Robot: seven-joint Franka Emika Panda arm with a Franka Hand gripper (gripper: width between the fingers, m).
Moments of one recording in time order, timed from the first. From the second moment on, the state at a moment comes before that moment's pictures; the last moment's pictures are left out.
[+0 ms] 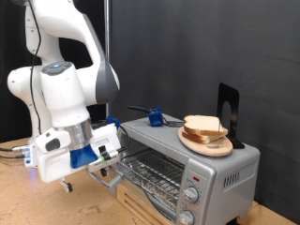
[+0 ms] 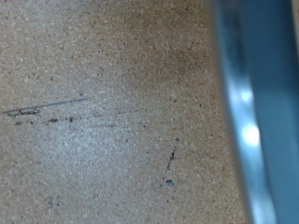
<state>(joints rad) 0.11 0.07 -0.31 -2.42 0.37 2.55 0.43</state>
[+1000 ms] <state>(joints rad) 0.07 0.14 -0.33 -2.48 0.35 2.69 0.42</state>
